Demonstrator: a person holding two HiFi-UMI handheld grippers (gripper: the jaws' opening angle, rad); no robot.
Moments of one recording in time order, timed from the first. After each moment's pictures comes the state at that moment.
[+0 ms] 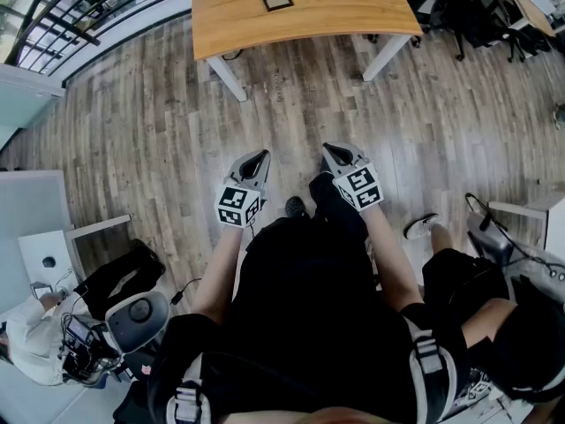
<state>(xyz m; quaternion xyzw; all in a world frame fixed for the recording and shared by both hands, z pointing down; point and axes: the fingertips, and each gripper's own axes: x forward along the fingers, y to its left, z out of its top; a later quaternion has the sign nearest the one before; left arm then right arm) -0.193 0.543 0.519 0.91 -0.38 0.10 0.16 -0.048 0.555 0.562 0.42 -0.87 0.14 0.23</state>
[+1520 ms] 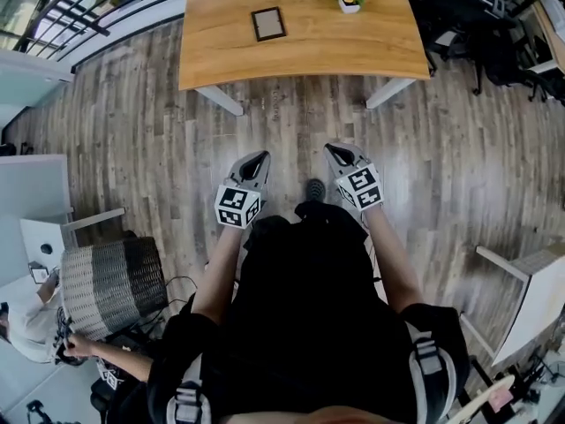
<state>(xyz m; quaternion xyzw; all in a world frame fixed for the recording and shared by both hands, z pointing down) -0.065 0.371 0.519 0.87 -0.44 0.12 0.17 0.083 0.362 0.571 0.36 -0.89 0.15 0.23</state>
